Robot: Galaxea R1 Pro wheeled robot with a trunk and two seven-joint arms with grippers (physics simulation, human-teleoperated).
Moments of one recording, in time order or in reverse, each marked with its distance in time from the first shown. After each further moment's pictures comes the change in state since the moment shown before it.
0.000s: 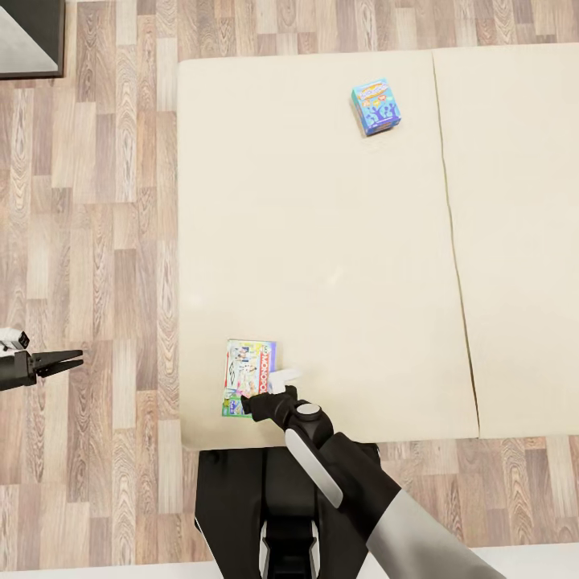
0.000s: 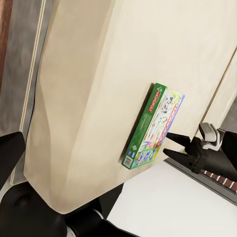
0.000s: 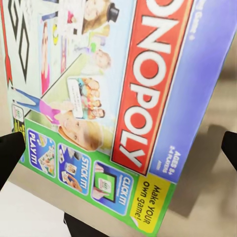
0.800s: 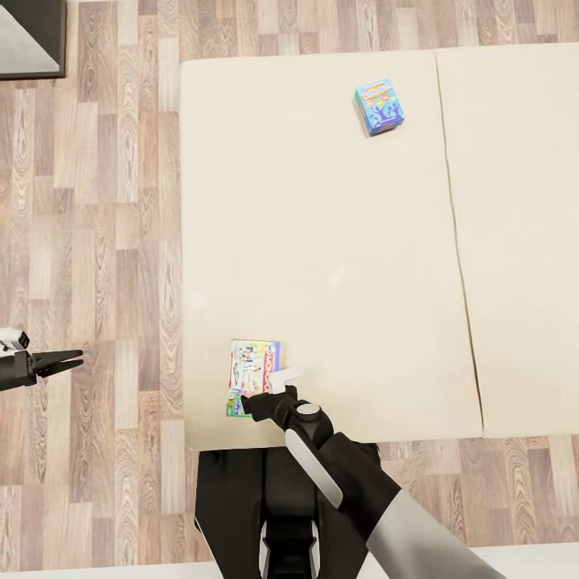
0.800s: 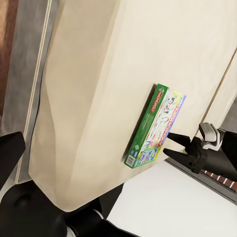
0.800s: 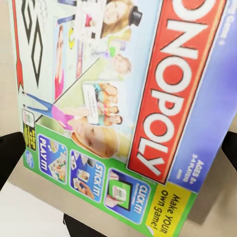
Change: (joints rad) left arm 0.000 0.000 0.000 0.000 0.000 0.000 0.000; right arm 0.000 0.000 0.001 0.000 0.002 -0.002 -0.001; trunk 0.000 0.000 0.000
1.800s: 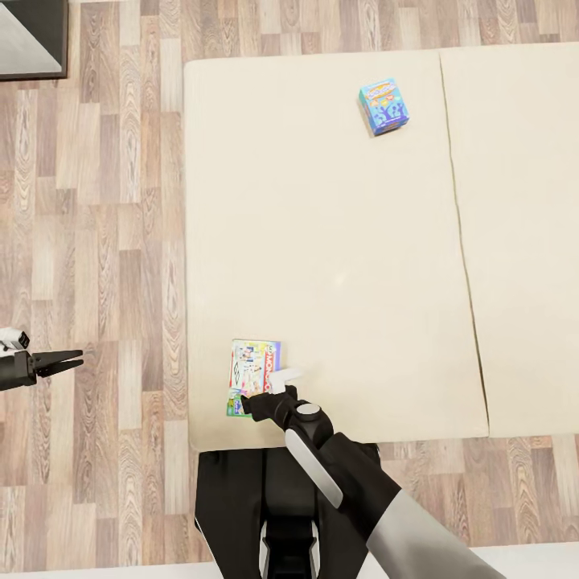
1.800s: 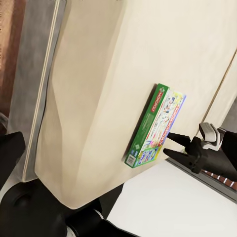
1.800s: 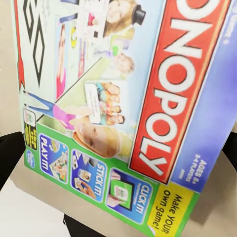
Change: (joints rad) left arm 0.000 0.000 0.000 0.000 0.000 0.000 0.000; right arm 0.000 0.000 0.000 0.000 -0.001 -0.001 0.000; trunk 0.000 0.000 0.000
